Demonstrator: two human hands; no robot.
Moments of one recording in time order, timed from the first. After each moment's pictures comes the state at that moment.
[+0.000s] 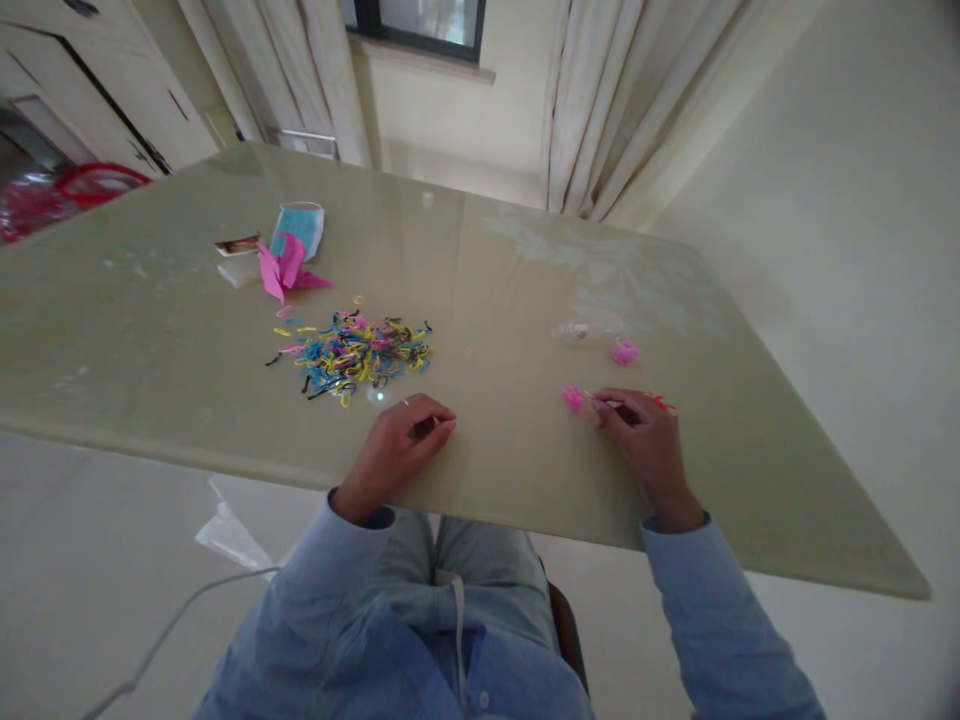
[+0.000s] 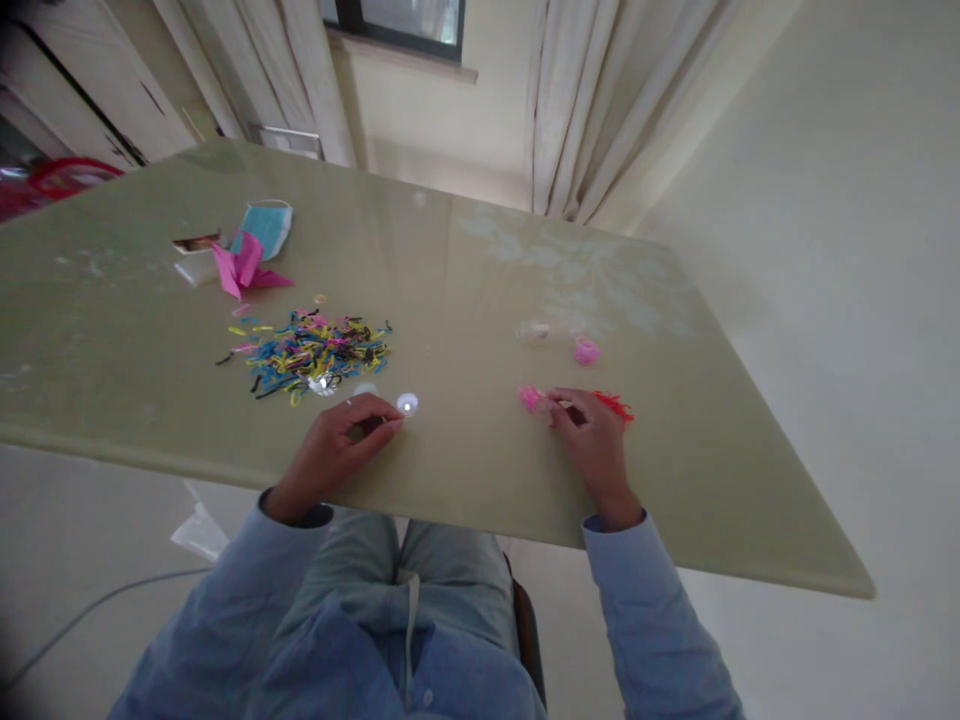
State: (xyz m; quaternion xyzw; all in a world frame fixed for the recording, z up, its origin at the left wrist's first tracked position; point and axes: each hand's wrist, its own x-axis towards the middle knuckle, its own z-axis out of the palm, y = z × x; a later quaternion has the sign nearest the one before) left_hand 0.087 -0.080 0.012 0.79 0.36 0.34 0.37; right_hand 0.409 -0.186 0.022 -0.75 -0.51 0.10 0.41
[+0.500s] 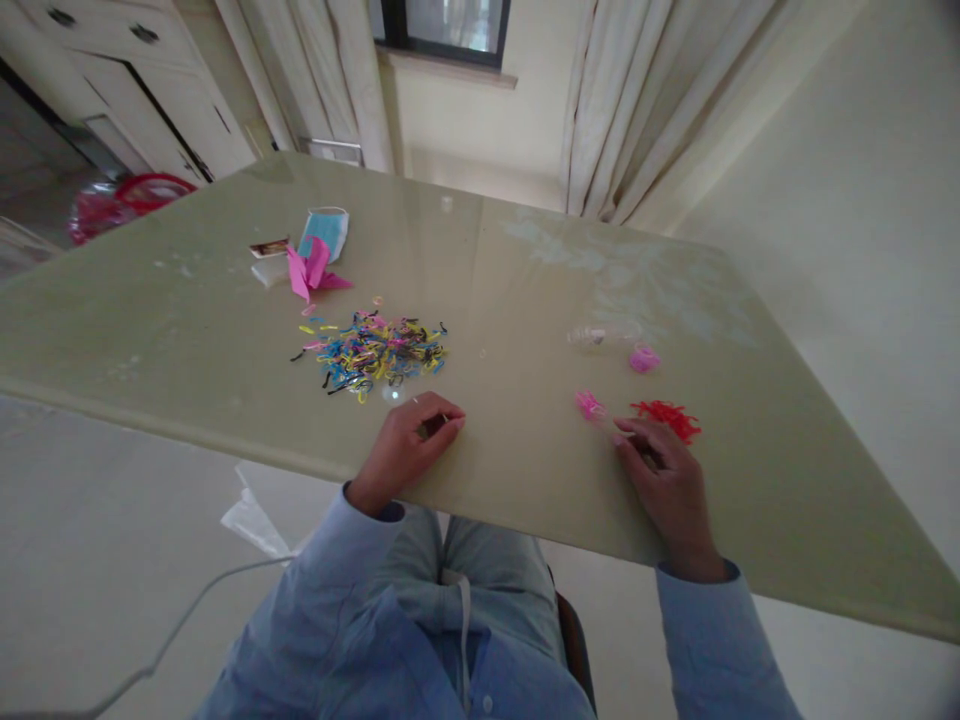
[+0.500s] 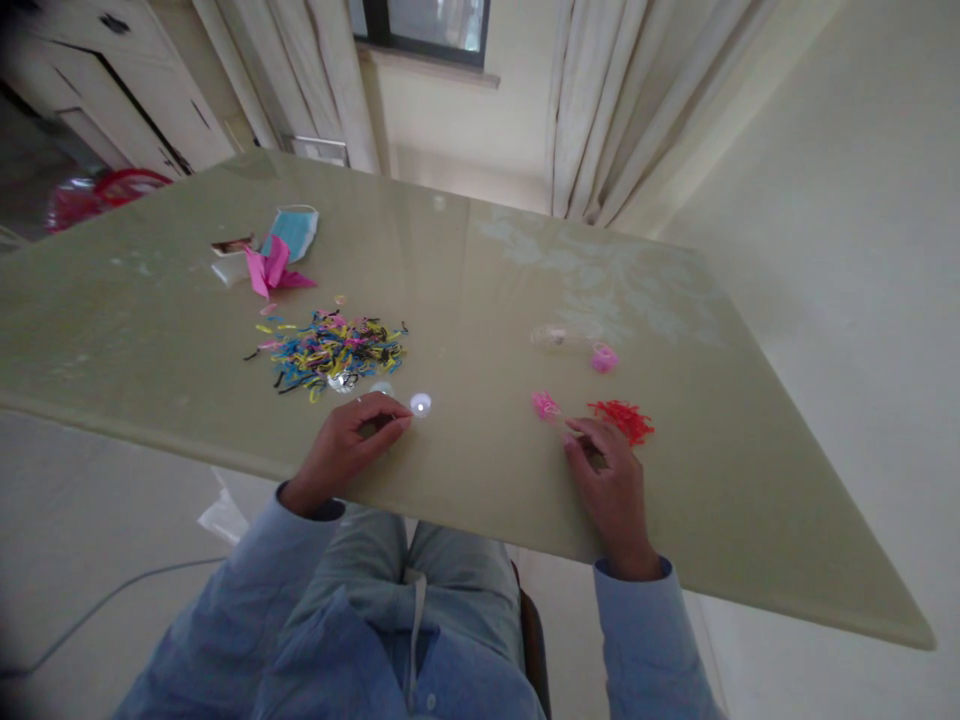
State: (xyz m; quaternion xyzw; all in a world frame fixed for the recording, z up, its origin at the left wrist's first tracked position) left_hand 0.087 -0.082 0.016 0.77 0.38 0.36 0.36; right_hand 0.402 -0.219 0.009 -0.73 -0.54 0.05 0.42
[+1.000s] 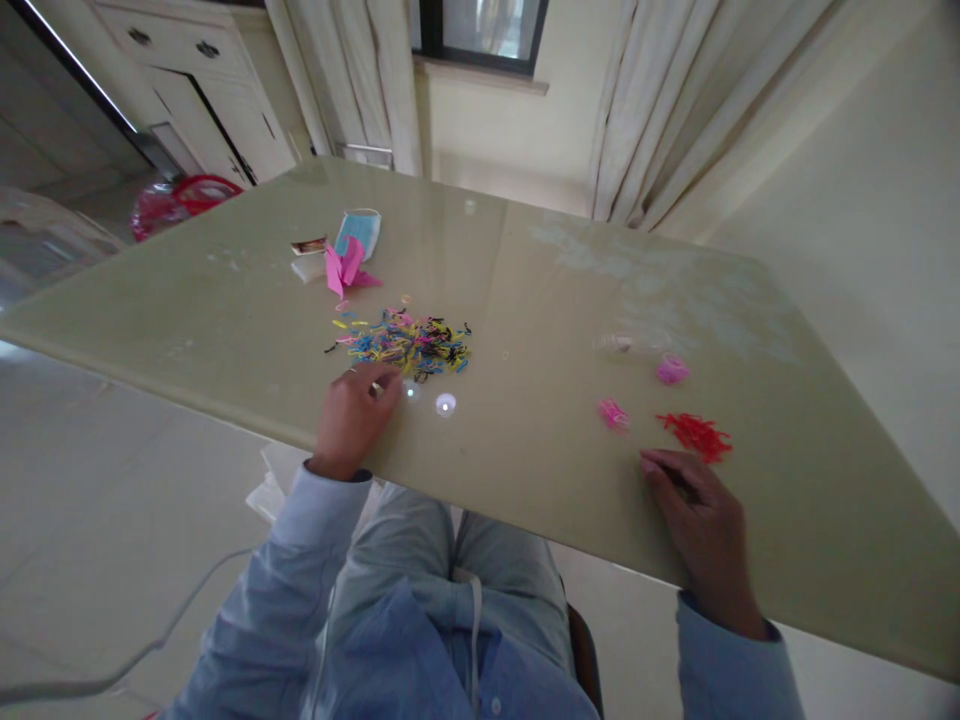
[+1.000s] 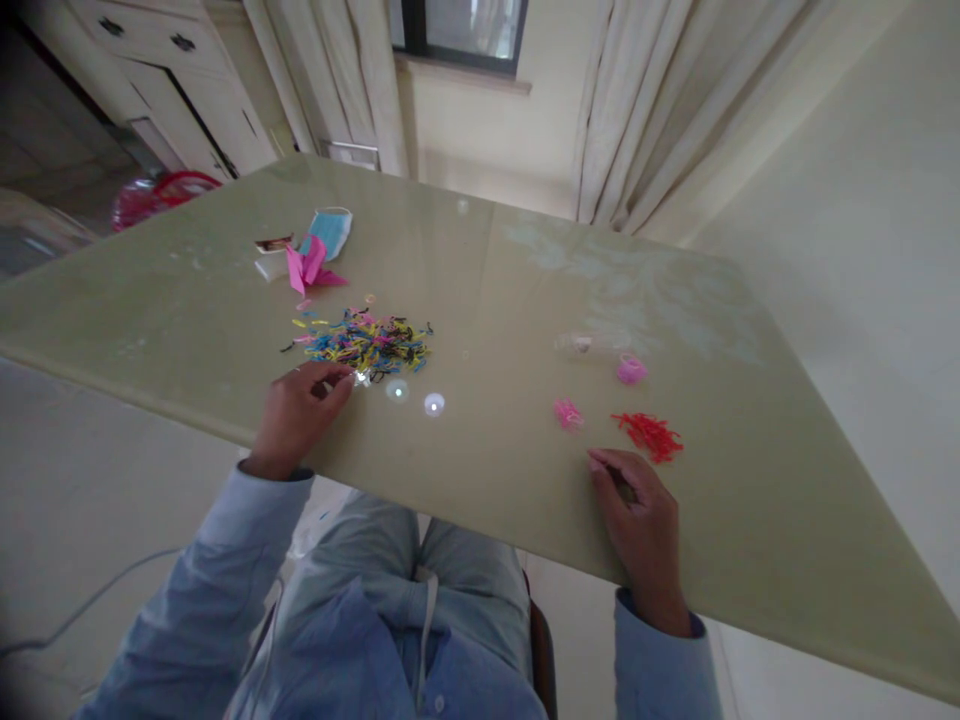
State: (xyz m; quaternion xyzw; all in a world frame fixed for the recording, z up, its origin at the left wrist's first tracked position) left_hand 0.023 -0.047 0.023 0.72 0.60 0.32 0.15; right_hand 0.399 -0.238 0.003 -0.73 -0.53 0.06 0.42
